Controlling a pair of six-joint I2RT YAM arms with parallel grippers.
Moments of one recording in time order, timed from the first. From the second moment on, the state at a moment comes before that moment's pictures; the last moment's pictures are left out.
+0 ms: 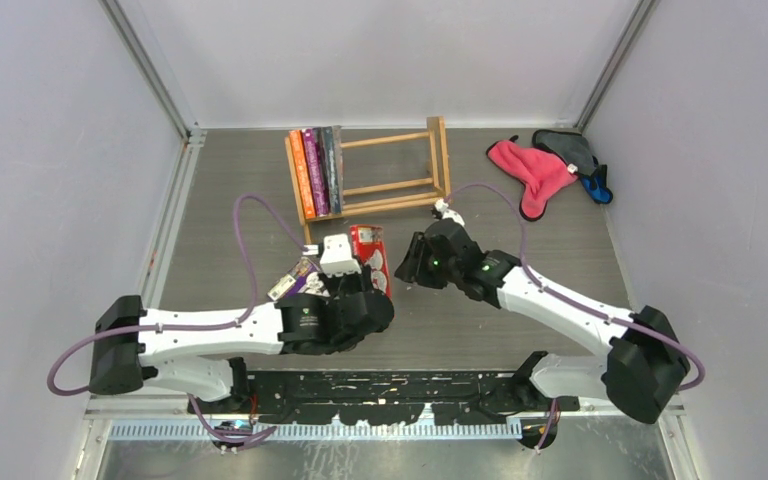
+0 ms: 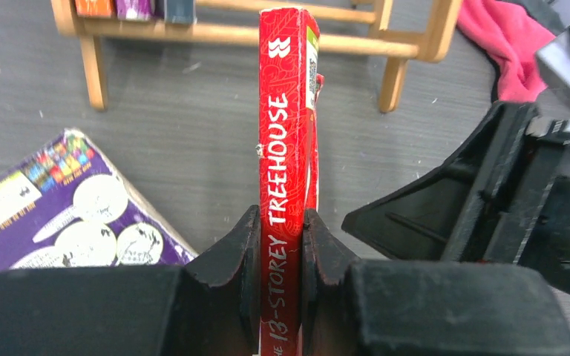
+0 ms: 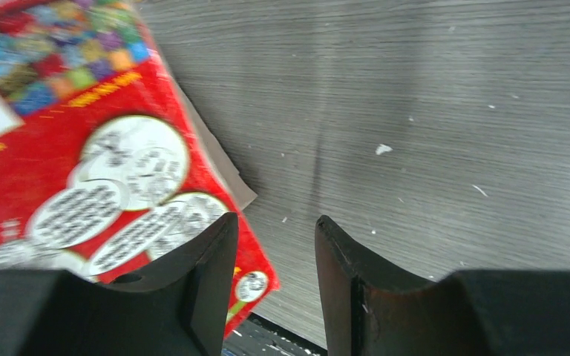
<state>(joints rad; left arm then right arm) -1.35 1.26 0.90 -0.42 -1.11 -1.09 0.77 1.25 0.82 -0.31 0.04 0.86</state>
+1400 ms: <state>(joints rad) -0.92 1.57 1.15 0.44 -0.97 0.07 0.64 1.18 0.82 -0.39 0.07 0.76</state>
